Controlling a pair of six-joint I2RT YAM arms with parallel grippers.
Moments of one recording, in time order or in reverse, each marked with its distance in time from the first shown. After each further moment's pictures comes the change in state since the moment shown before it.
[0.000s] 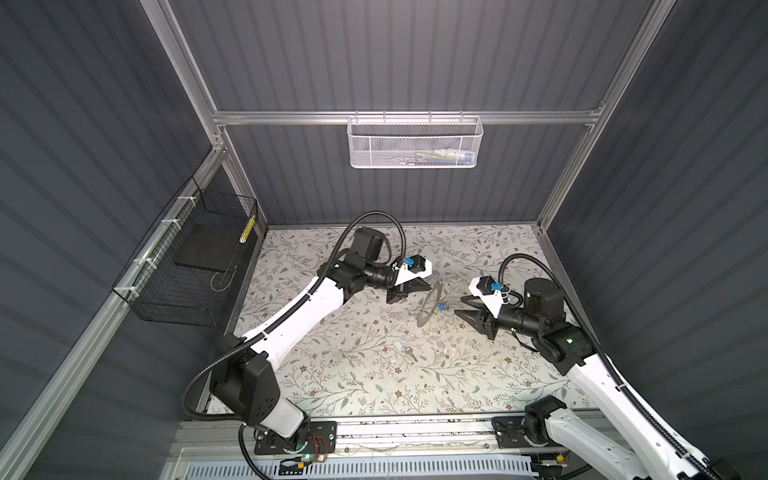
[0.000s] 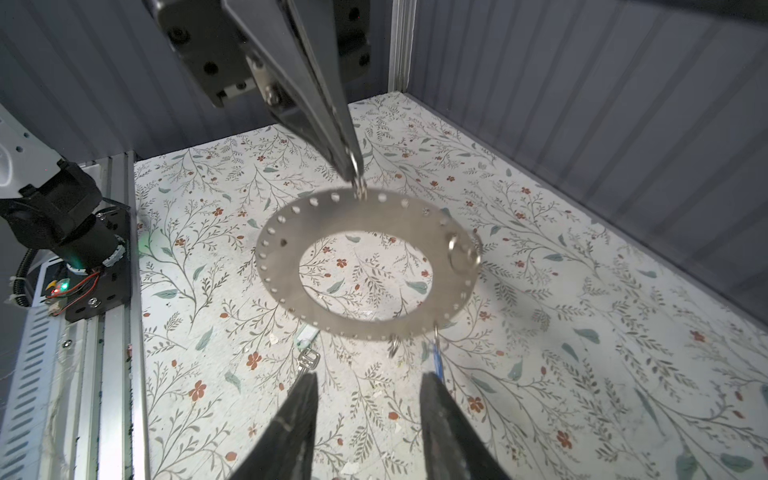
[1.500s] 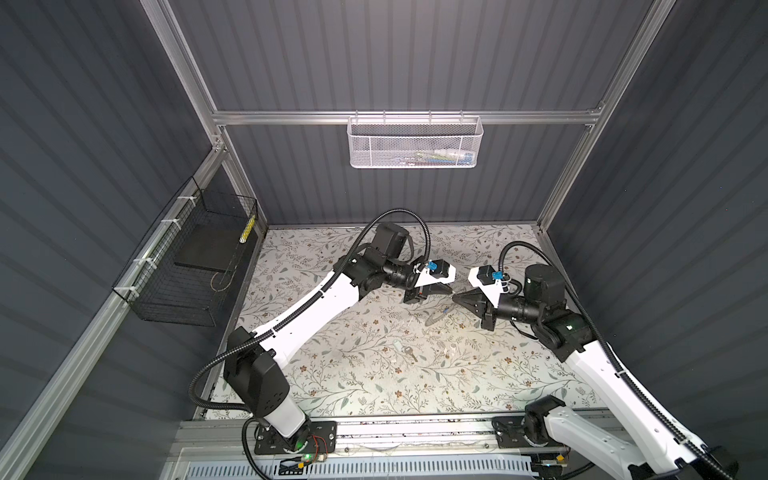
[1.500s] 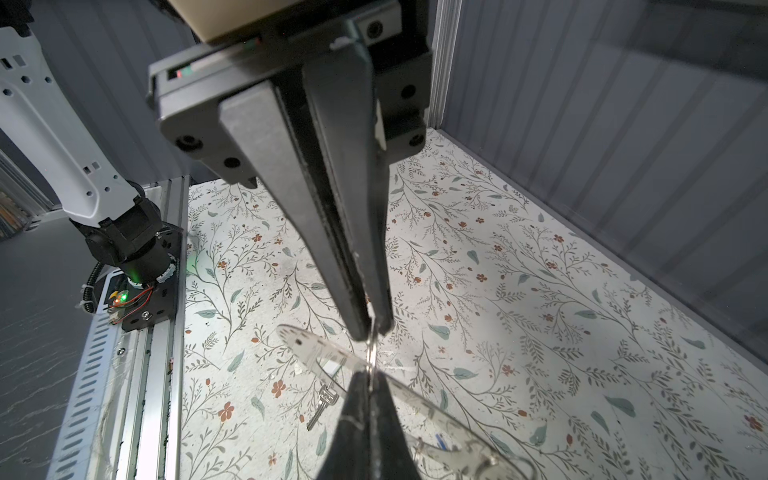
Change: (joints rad) left arm -0.169 0.113 0.217 -0.100 -0.025 0.083; right arm -0.026 0.091 0.145 -0.007 -0.145 -0.016
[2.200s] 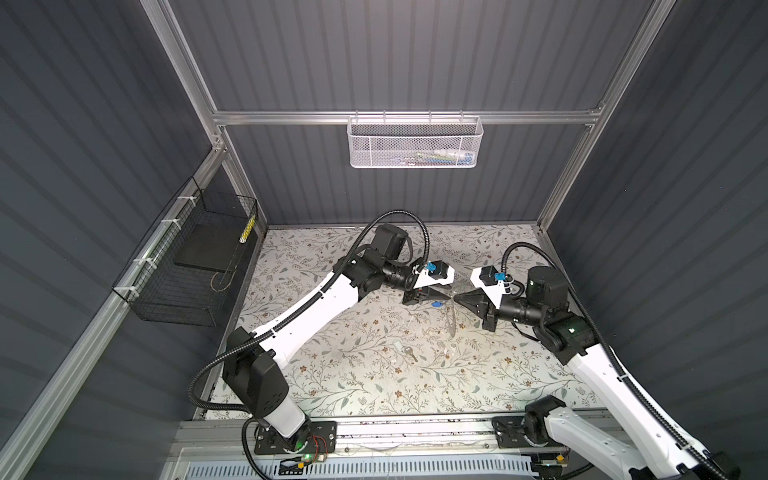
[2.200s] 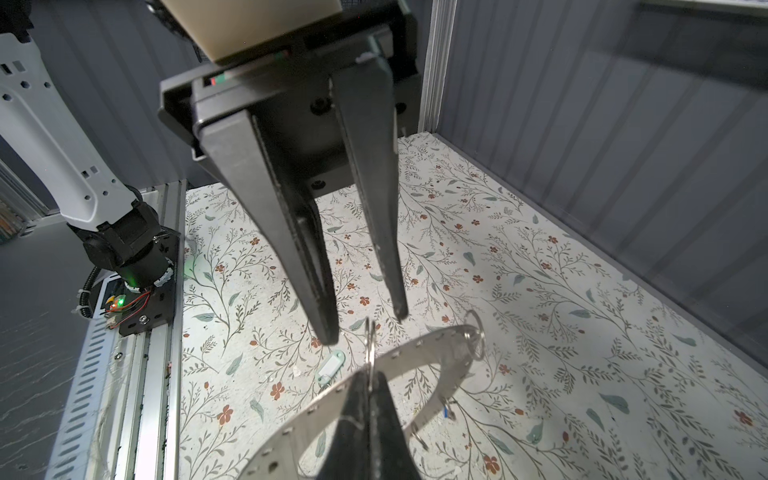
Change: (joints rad) left arm 0.004 -0.006 -0.017 0.001 0.006 -0.003; right arm -0.008 -0.024 -0.013 0.003 0.003 0.012
